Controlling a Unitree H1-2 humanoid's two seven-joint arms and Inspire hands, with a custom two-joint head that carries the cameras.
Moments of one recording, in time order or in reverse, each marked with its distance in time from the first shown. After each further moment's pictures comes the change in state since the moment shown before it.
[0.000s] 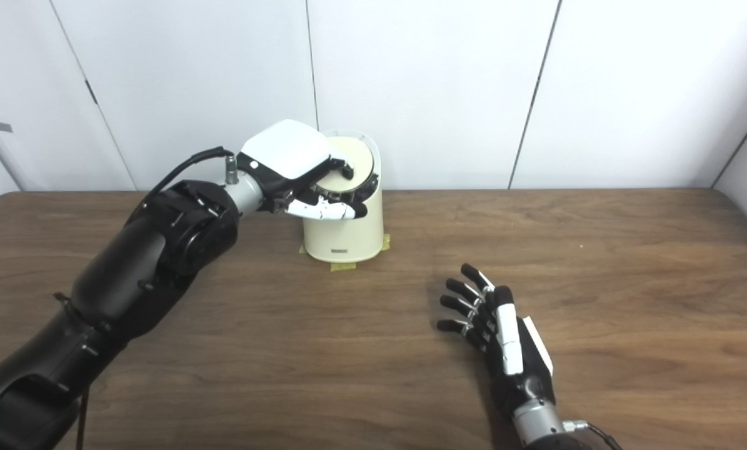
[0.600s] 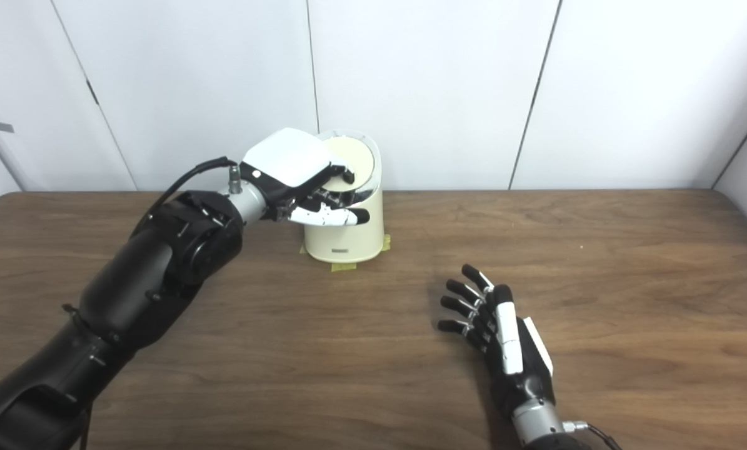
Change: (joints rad) left arm 0.033 -0.028 0.006 0.008 0.016 0.002 0.003; right arm 0.000 0.001 0.008 -0.020 -0.001 0.024 -0.016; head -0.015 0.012
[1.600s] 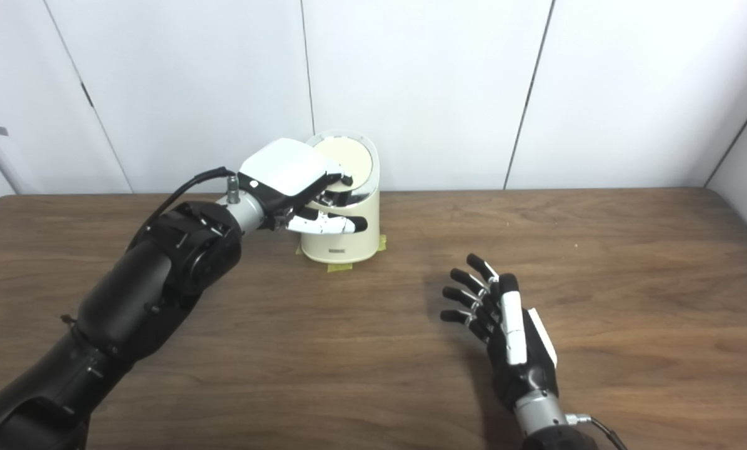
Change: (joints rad) left arm 0.021 -0.007 0.005 -0.032 0.012 0.029 -0.036; right arm -0.012 0.007 -0.021 -0.042 0.019 0.037 -0.031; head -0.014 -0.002
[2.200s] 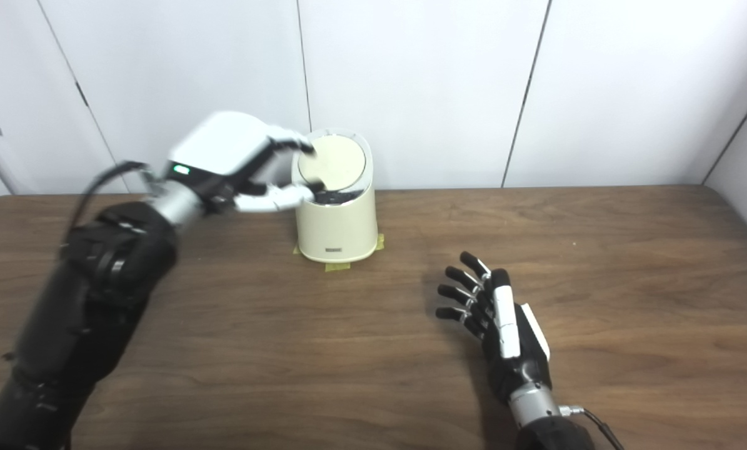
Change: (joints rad) left arm 0.127 0.009 0.297 -0.260 -0.116 0.067 0.050; right arm -0.027 -0.012 0.011 0.042 -0.001 -0.001 0.008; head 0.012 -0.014
